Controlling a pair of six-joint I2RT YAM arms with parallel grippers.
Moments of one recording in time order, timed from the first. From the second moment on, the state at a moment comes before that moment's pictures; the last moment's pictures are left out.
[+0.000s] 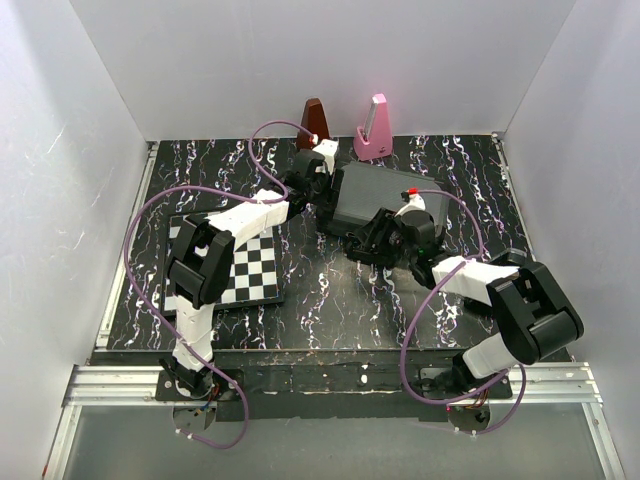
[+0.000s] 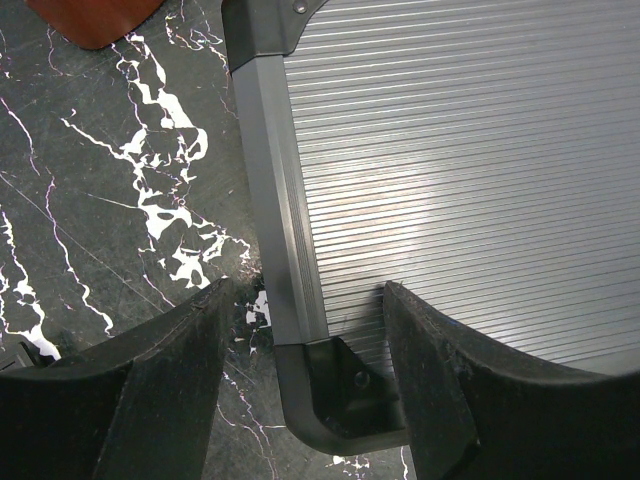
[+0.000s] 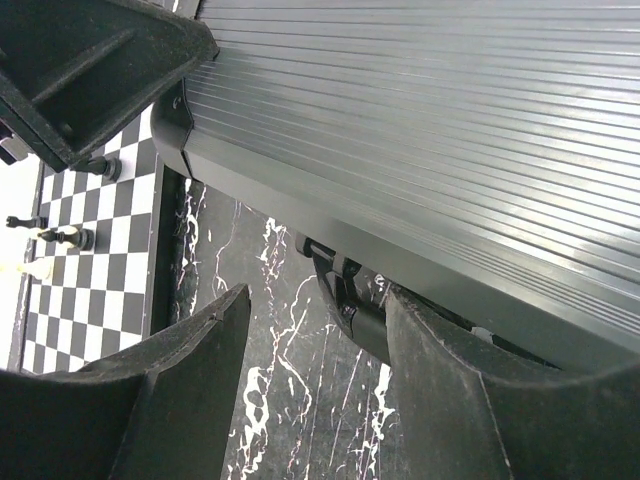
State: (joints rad) left arm -0.59 2.01 1.53 -0.13 -0.07 -0.13; right arm 0.49 1.48 0.60 0.48 -0.08 0.70
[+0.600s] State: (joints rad) left arm -0.59 2.01 1.53 -0.13 -0.07 -0.13; right arm 0.49 1.40 0.63 0.33 -0.15 0.60
